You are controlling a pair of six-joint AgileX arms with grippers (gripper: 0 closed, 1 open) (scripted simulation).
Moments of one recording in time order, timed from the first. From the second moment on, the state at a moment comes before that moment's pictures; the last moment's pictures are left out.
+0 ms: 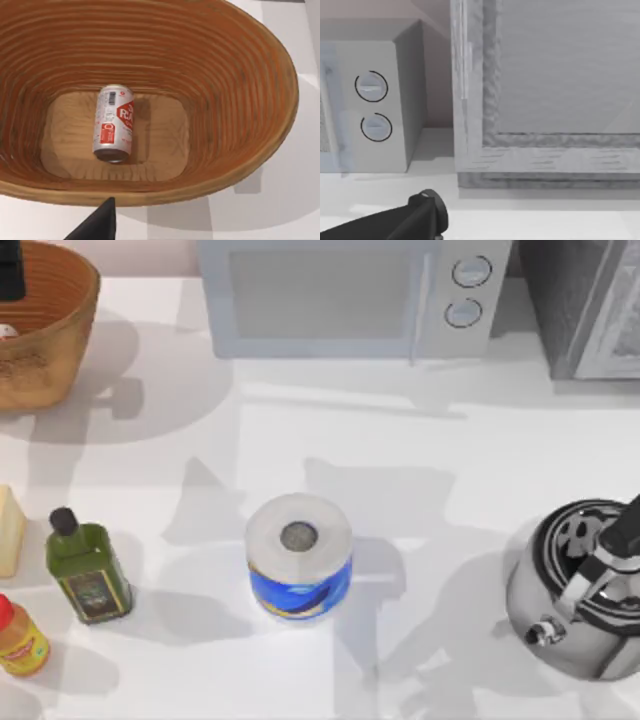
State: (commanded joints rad) left arm 0.06 1.51 1.33 -0.57 0.08 0.01; right arm 0.00 0.00 0.00 0.00 0.00 0.00
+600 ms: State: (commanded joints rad) left arm 0.13 2.27 2.09 -0.97 0.11 0.12; right arm 0.00 0.00 0.00 0.00 0.00 0.00
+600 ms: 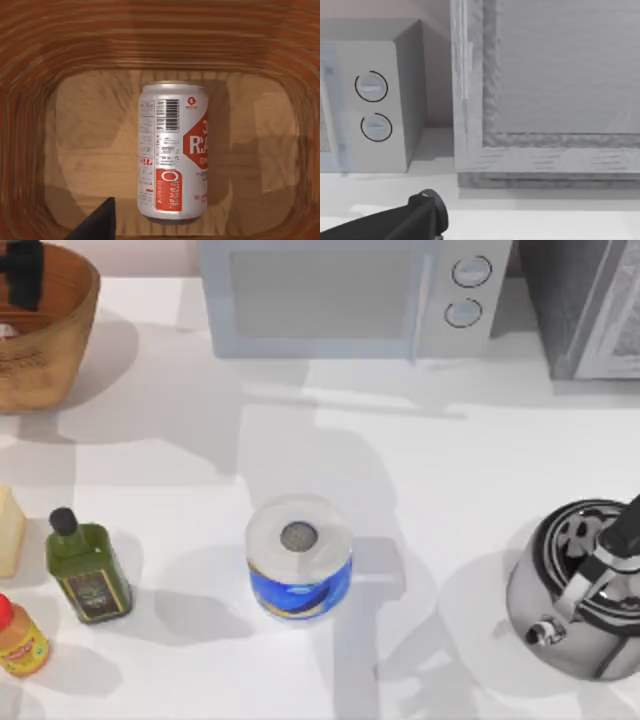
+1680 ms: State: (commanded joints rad) left arm 0.16 2.56 2.32 -1.04 0.11 0.17; right arm 0.00 0.00 0.00 0.00 0.00 0.00
